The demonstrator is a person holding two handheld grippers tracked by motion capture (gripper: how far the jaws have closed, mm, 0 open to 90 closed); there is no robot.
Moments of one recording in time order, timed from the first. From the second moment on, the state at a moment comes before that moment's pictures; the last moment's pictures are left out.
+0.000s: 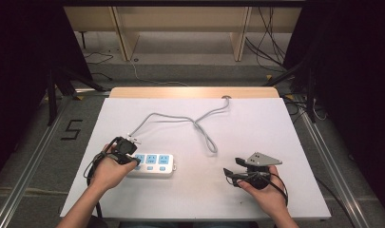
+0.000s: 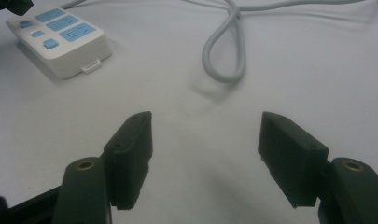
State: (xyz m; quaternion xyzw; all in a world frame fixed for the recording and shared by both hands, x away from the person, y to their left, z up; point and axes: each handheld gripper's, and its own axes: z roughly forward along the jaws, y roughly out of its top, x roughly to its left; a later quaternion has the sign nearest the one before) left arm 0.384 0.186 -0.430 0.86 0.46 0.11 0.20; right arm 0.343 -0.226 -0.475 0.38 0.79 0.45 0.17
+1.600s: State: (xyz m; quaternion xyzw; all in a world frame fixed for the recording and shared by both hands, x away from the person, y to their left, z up) left arm 0.384 0.185 -0.440 0.86 0.46 0.11 0.20; right arm 0.343 -0.224 -0.476 0.38 0.80 0.44 0.16
